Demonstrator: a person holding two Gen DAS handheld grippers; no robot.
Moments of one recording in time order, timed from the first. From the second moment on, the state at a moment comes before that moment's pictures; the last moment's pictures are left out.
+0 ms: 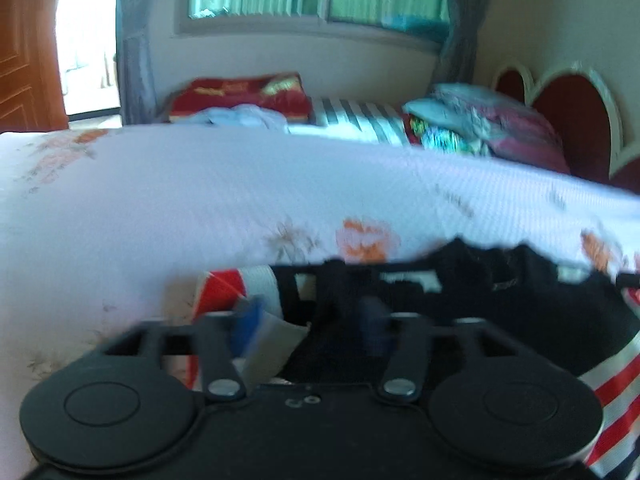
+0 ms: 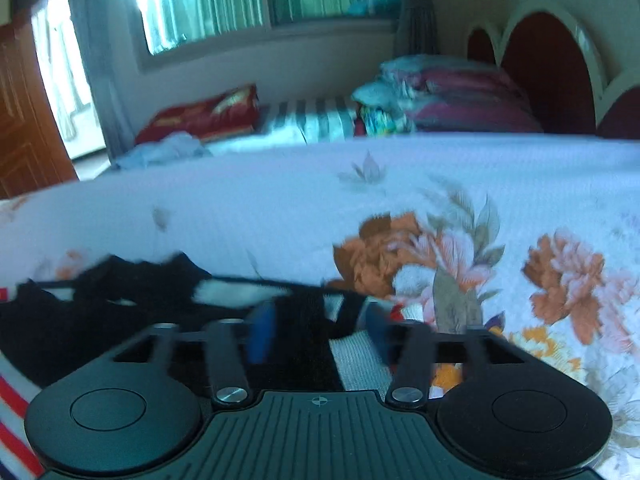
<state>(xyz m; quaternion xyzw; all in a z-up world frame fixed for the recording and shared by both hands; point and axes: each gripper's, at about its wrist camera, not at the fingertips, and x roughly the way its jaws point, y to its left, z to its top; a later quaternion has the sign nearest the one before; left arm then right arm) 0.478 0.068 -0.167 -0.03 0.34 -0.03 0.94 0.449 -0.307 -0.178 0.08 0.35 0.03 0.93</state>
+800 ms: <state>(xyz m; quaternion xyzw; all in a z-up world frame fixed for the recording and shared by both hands) 0.433 0.011 -0.186 0.02 0.39 -0.10 0.91 0.393 -0.250 -0.195 0.05 0.38 0.06 0.92</state>
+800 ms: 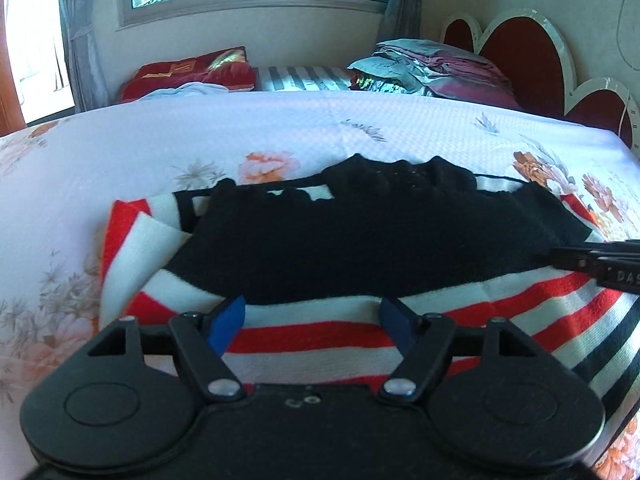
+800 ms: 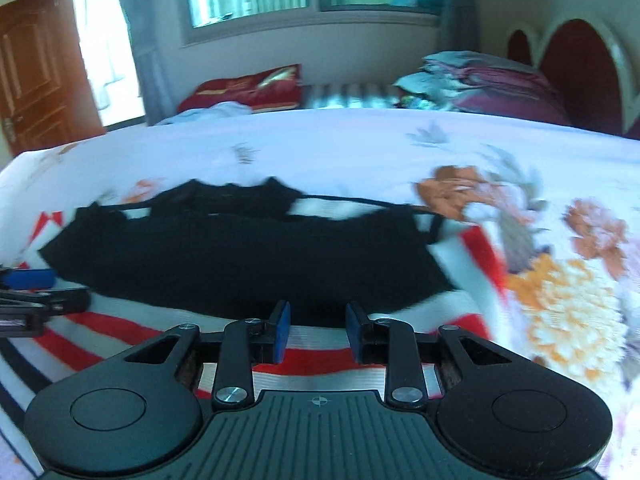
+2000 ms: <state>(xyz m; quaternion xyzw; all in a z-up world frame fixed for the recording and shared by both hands) 0.357 0.047 -0.168 0.00 0.41 -0.06 0.91 0.296 -0.241 -0.174 0.06 0.38 0.04 0.92</state>
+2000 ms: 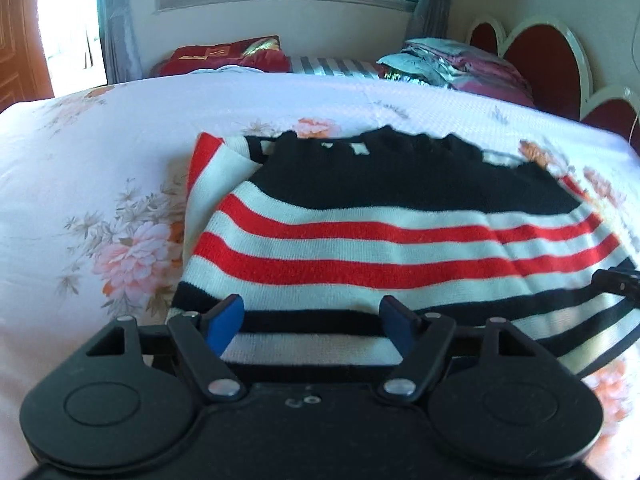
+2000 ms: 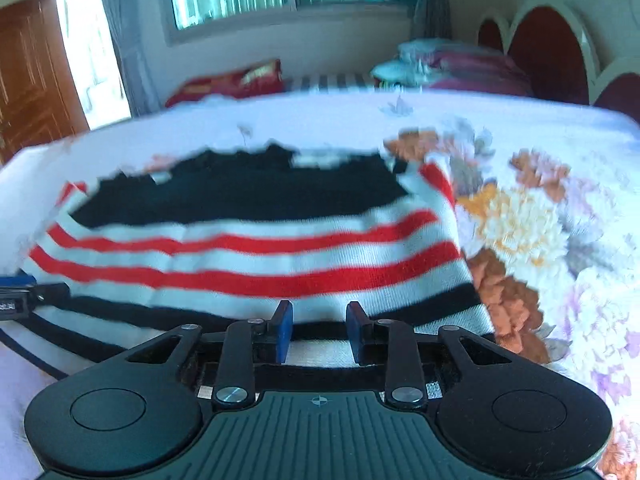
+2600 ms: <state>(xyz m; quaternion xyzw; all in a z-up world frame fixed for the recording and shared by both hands) 0.316 0.055 -0.174 0.01 0.42 -0.08 0.90 0.265 -0.227 -0.178 0.04 0.41 0.00 0.91</state>
